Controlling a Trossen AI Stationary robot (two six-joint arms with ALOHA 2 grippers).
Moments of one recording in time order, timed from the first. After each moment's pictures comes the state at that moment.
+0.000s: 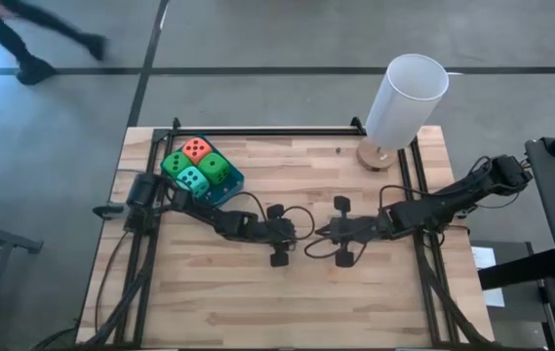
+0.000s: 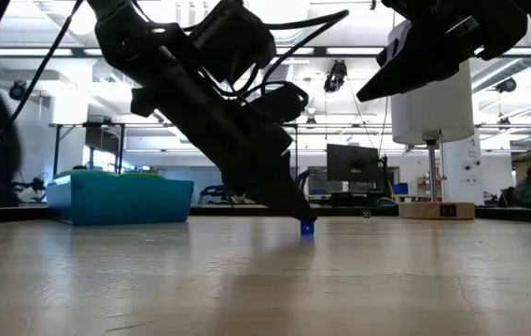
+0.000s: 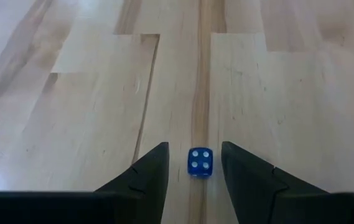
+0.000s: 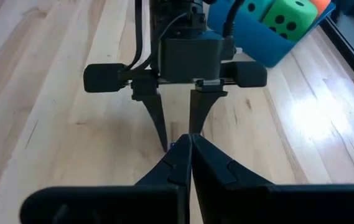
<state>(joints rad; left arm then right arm) -0.15 2.02 1.03 0.23 -0.21 -0.09 0.33 1.28 0.69 -0.04 0.37 0.11</state>
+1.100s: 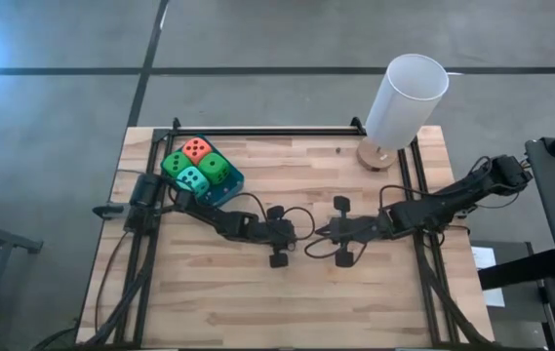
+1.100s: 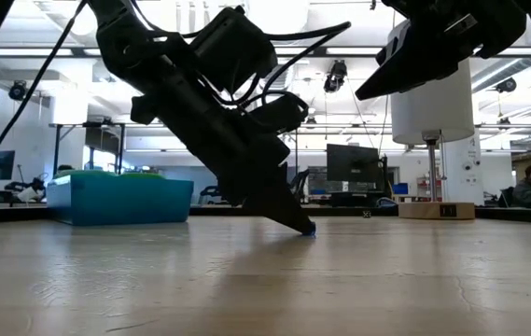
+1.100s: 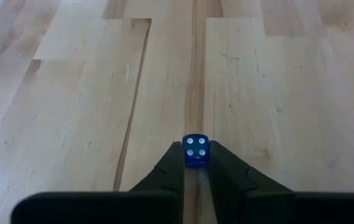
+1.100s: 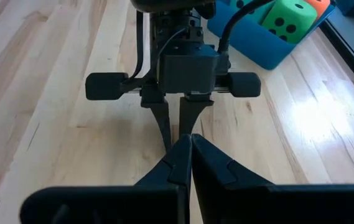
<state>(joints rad) -0.14 2.04 1.02 0.24 -0.18 -0.10 0.33 1.28 0.69 -0.03 0.37 0.11</state>
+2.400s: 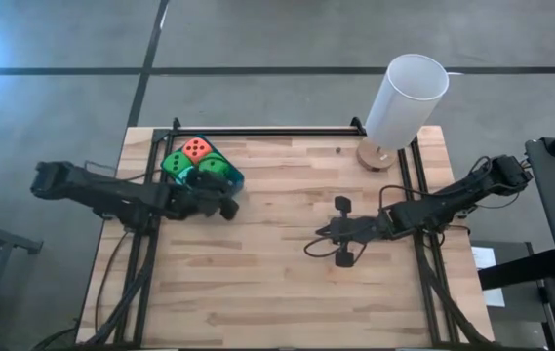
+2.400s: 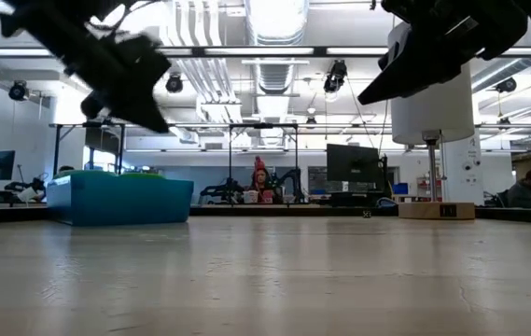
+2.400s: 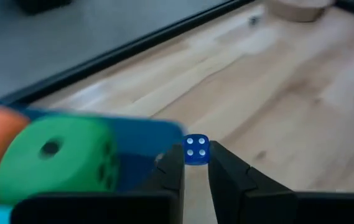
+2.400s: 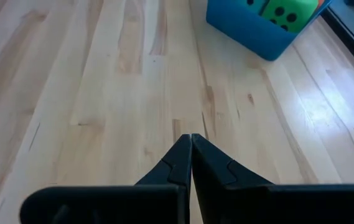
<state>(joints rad) -0.08 1.11 0.61 -0.32 -0.73 -0.64 0.33 1.28 0.68 -0.03 0.37 0.15</state>
